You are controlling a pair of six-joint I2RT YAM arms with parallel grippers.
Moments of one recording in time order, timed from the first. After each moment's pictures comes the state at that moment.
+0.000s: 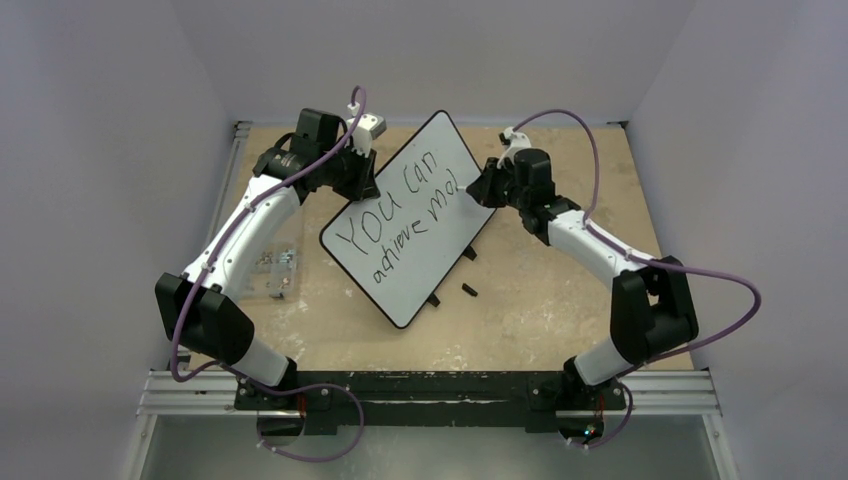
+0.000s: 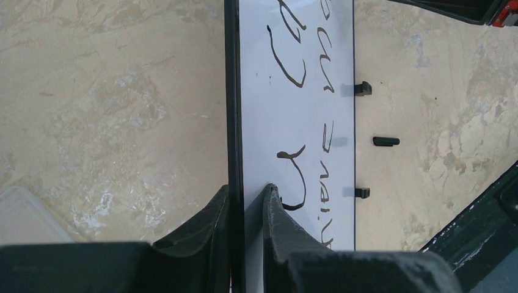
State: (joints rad) left arm -0.35 1.54 1.54 -0.78 0.30 0.09; right arm 0.37 1.53 1.03 0.06 -0.18 0.39
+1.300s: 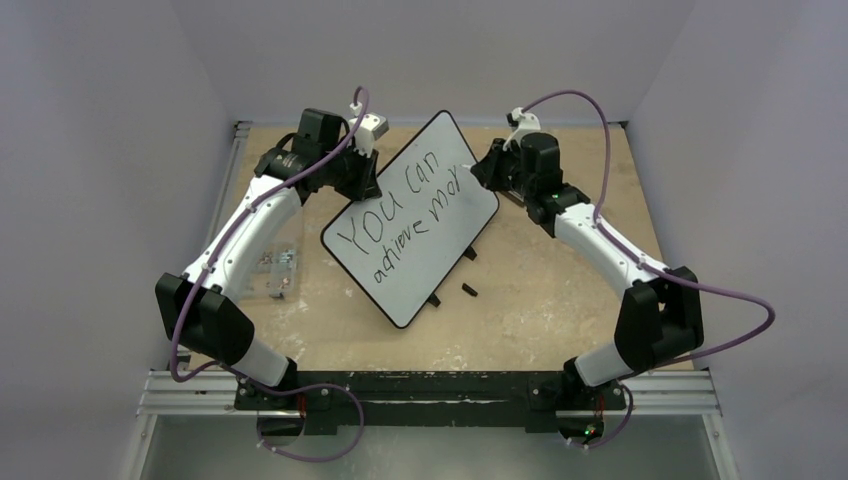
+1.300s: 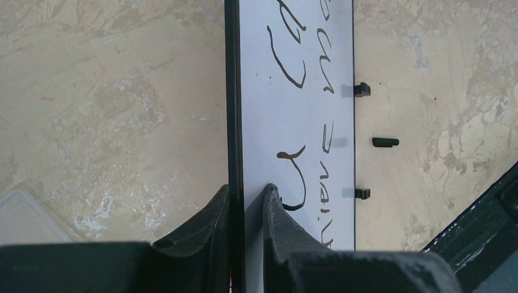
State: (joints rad) left arm -0.36 1.54 1.54 -0.78 0.30 0.09; right arm 0.37 1.50 1.16 -0.02 -0.12 0.37
